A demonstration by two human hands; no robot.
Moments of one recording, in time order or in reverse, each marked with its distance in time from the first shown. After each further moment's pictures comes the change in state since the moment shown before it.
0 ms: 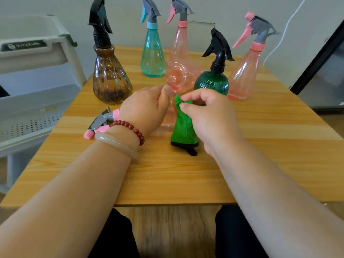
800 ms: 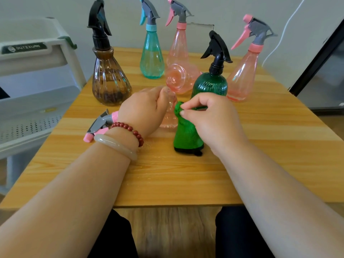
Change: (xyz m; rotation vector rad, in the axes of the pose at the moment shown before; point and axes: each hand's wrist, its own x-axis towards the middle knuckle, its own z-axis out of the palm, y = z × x) left_hand -0.001 0.003 0.000 -0.009 0.017 -0.030; right_hand -0.003 0.000 -0.012 -0.242 -0.060 -0.113
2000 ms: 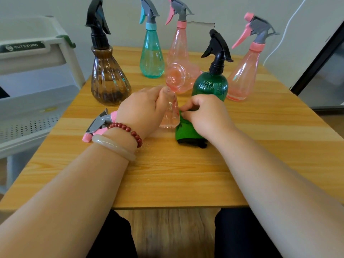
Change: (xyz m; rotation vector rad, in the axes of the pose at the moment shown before) left_hand 0.001 -0.001 0.001 -0.004 -0.010 0.019; right_hand 0.031 0.016 0.008 -0.177 -0.137 0.052
